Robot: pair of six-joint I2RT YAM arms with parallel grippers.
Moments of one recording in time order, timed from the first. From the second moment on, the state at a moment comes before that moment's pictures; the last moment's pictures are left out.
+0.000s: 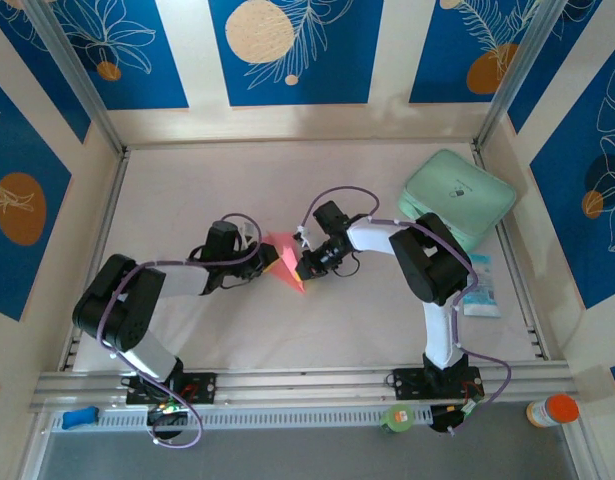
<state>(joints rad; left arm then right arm) -0.43 1.61 0.59 0.35 0.53 -1.01 0.59 2.01 1.20 -0.47 -0.70 0.10</state>
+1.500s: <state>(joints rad) -0.47 1.79 0.69 0.45 0.58 -1.03 0.57 2.03 1.21 -0.55 -0.77 0.03</state>
